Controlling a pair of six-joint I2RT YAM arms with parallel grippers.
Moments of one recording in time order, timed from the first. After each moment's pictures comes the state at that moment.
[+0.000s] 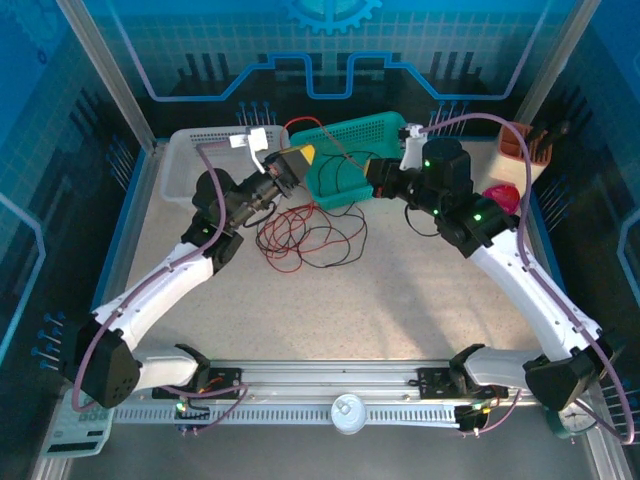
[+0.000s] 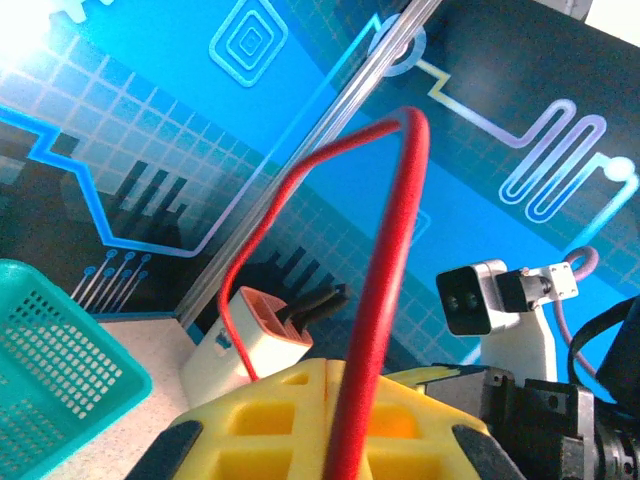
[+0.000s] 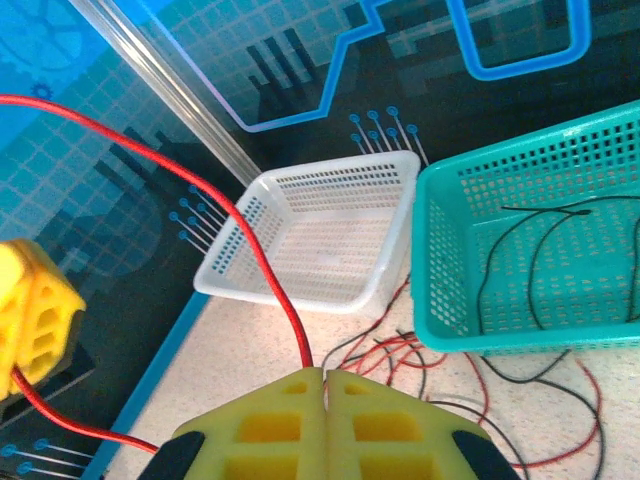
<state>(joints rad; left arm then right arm) -0.47 1.27 1.01 0.53 0.34 -0.80 0.52 1.24 1.38 -0.45 -0.12 0.52</state>
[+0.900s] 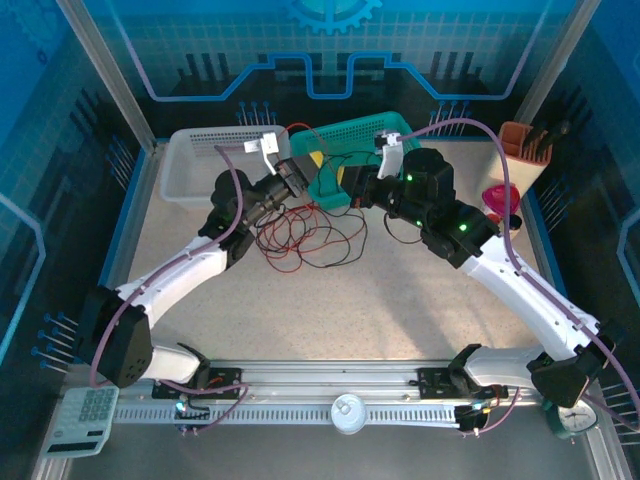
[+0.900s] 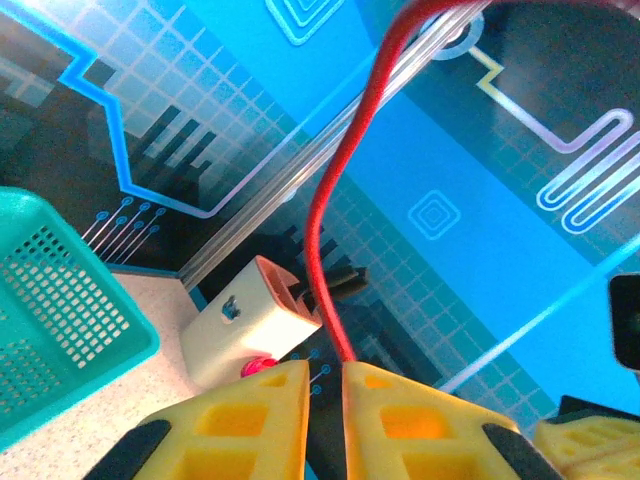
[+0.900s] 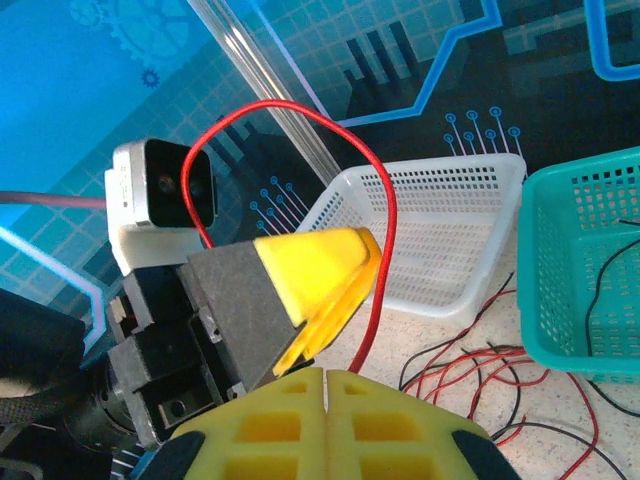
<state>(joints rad) -0.47 1.38 0.97 0.61 0.33 -0.90 0.68 1.24 1.37 -0.35 -0.09 0.54</state>
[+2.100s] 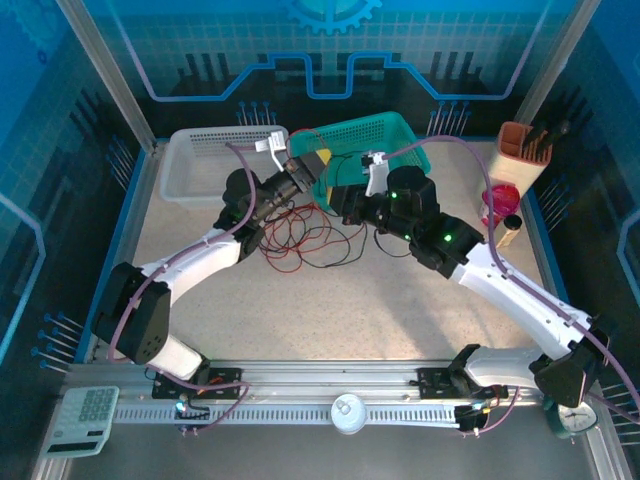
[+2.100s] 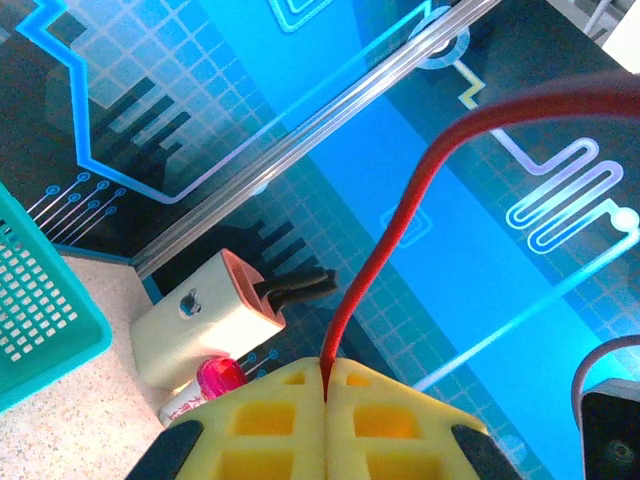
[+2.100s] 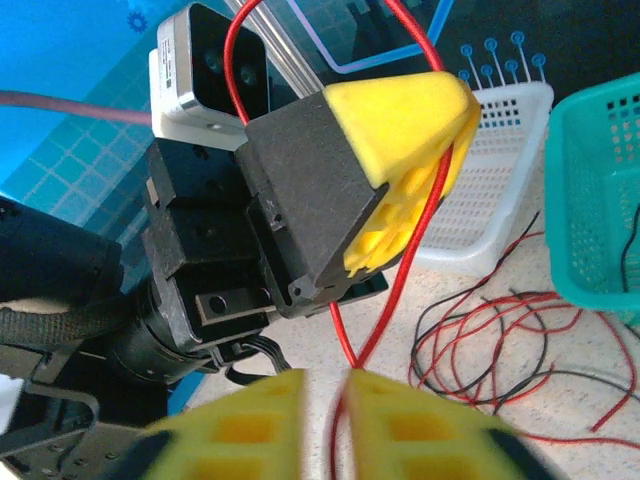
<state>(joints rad) -0.46 1.52 1.00 0.79 0.38 -1.05 0.73 1.23 1.24 -0.29 -0.08 0.59</state>
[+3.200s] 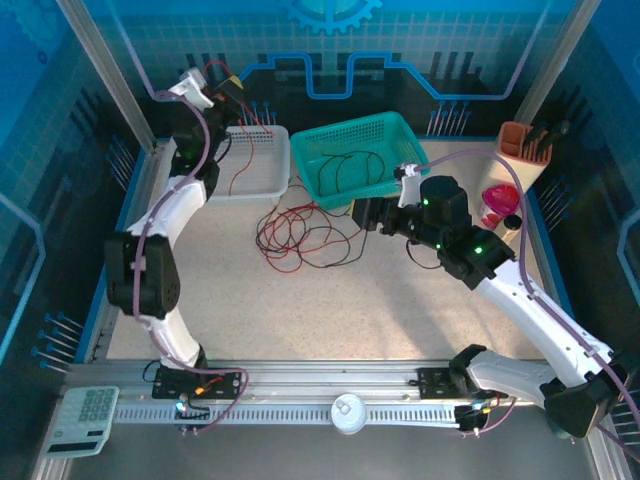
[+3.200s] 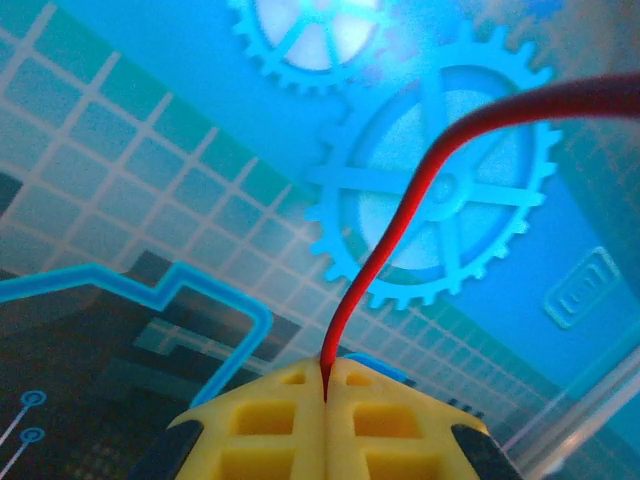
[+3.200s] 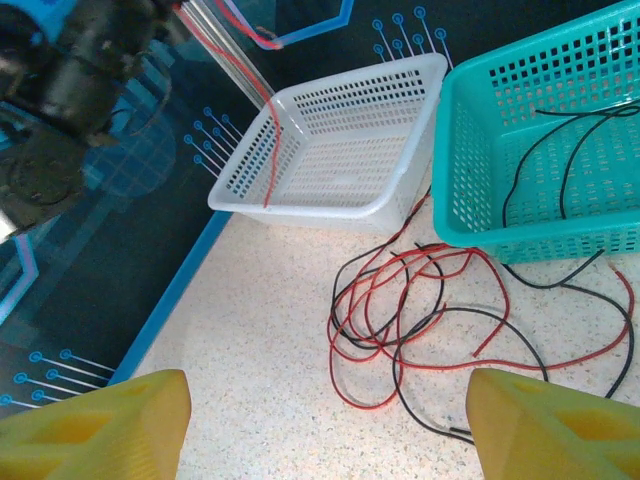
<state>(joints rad) -0.04 1.81 1.45 0.61 0.17 -0.77 0.58 1.07 1.12 -0.43 -0.16 0.53</state>
